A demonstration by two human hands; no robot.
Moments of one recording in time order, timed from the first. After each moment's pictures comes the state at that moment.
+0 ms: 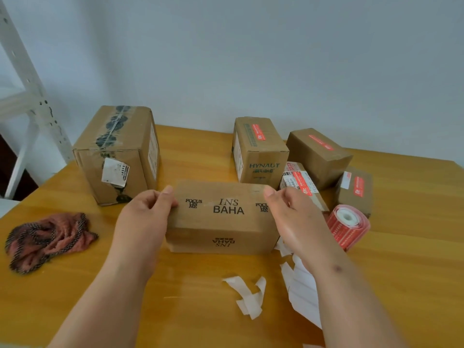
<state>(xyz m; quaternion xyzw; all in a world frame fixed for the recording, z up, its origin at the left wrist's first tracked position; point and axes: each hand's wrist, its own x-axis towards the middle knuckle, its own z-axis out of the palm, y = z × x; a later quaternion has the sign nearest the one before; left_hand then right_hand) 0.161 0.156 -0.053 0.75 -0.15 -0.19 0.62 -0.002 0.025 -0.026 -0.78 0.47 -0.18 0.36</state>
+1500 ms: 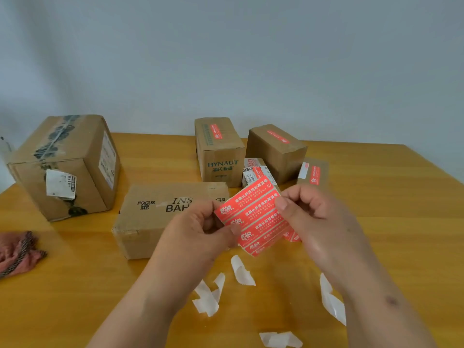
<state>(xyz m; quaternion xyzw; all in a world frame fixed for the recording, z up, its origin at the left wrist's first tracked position) 0.056 0.122 -0.034 0.64 -0.39 -0.34 0.56 -0.096 0.022 -0.008 -0.76 0.36 -0.32 0.44</state>
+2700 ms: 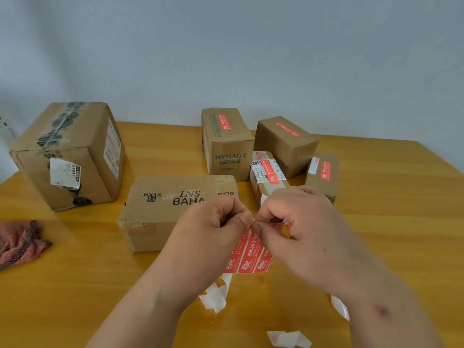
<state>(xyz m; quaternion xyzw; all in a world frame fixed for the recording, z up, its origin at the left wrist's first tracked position) 0.056 0.121 -0.024 0.66 -0.44 -0.33 0.52 -0.077 0.029 -0.006 -0.93 0.26 -0.20 0.15</state>
